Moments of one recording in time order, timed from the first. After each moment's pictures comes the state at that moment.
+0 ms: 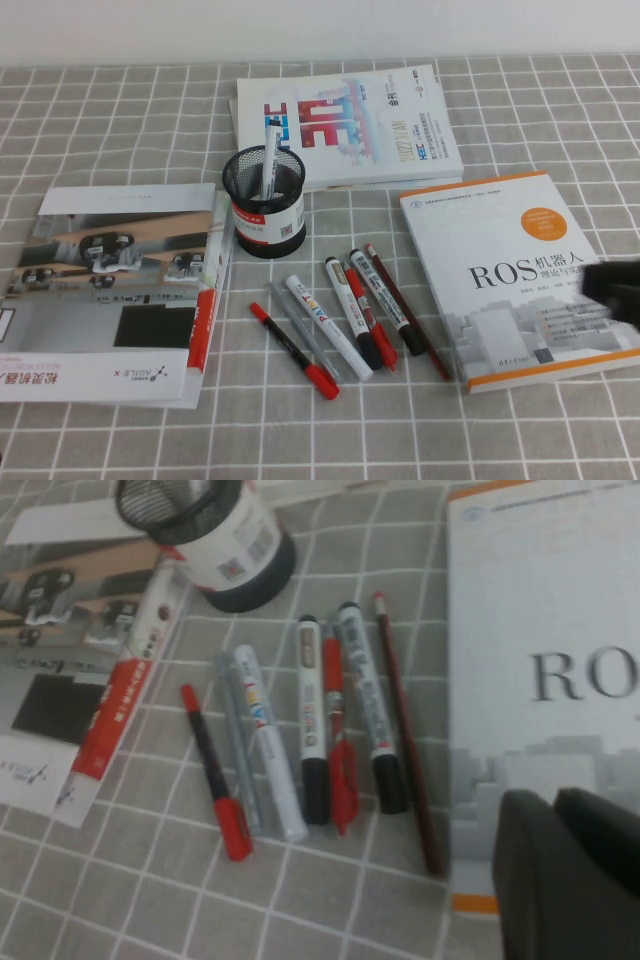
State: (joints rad) right arm 0.21 0.94 -0.64 0.73 0.55 -0.40; left arm -0.07 -0.02 0.03 -0.06 0.38 0.07
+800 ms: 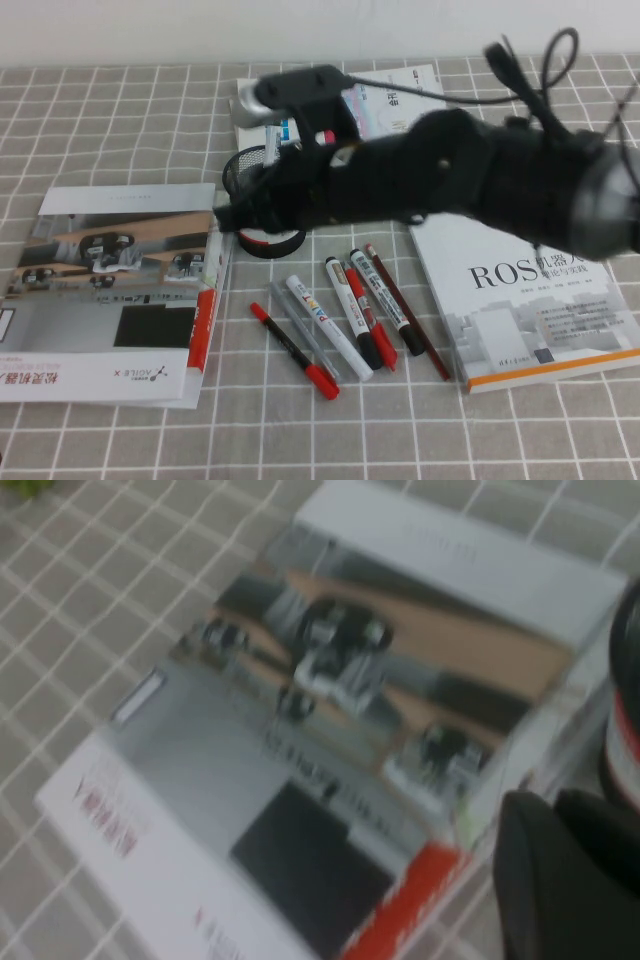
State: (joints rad) right arm 0.76 1.83 -1.46 0.64 0.34 -0.35; left arm -0.07 -0.02 0.03 -0.06 0.38 0.07
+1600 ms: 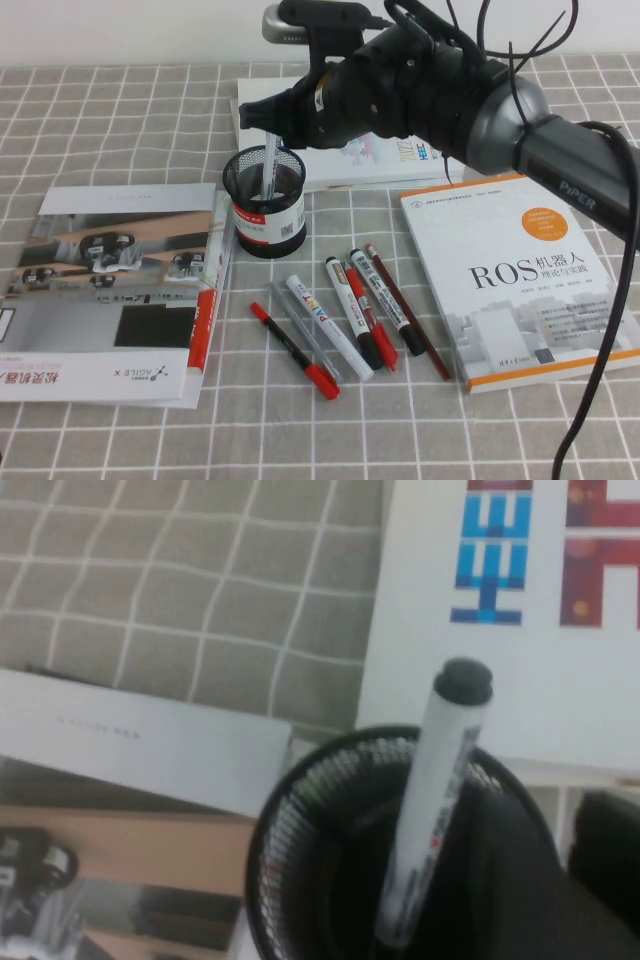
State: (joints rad) right arm 0.68 2.15 -2.04 -0.19 0.67 0.62; left arm -0.07 -0.02 0.03 -0.06 0.38 0.07
